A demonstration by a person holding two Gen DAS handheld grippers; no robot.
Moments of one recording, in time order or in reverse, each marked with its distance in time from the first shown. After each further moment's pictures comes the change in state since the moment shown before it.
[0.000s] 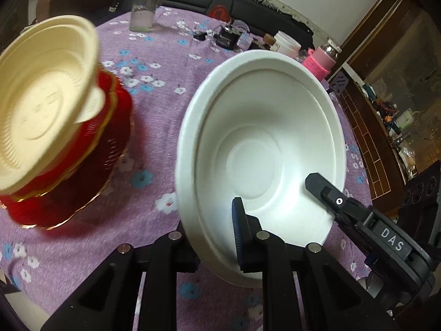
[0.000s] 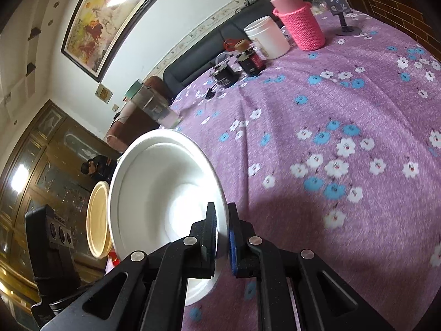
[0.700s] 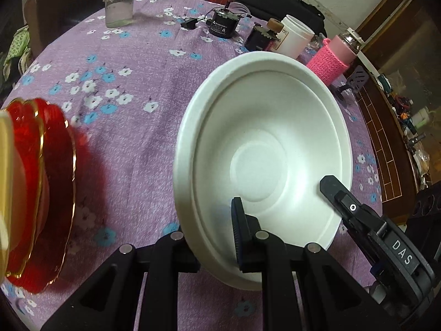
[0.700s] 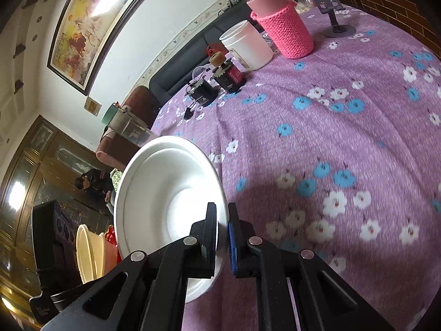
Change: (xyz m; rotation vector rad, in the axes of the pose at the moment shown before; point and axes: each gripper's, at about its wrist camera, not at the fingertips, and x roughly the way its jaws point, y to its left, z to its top) left arm 0.069 -0.035 0.059 0.003 0.115 0.056; right arm 0.026 -0.044 0.061 0.084 -0.017 -0.024
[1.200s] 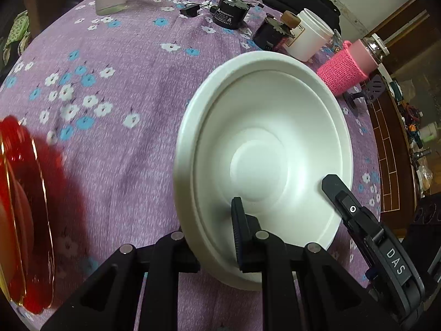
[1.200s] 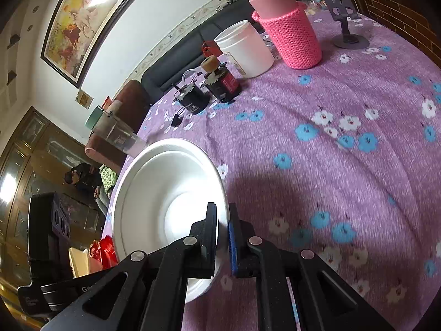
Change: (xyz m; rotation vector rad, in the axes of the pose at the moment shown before) left arm 0.033 -0.011 0.046 -0.072 0.098 0.003; right arm 0.029 -0.008 0.047 -0.038 0.030 -0.054
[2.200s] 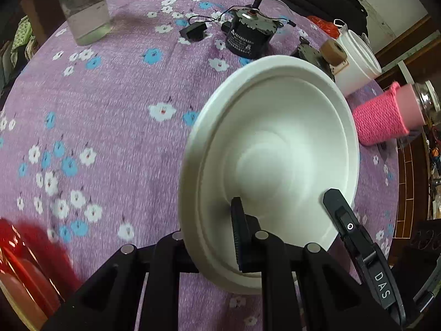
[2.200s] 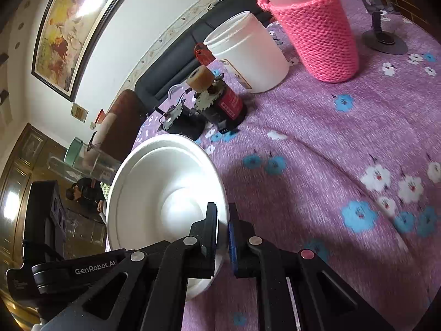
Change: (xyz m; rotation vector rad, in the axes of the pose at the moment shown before) left arm 0.040 -0.010 0.119 -0.041 0.063 0.112; right arm 0.080 -0.006 0.077 0.064 0.002 0.013
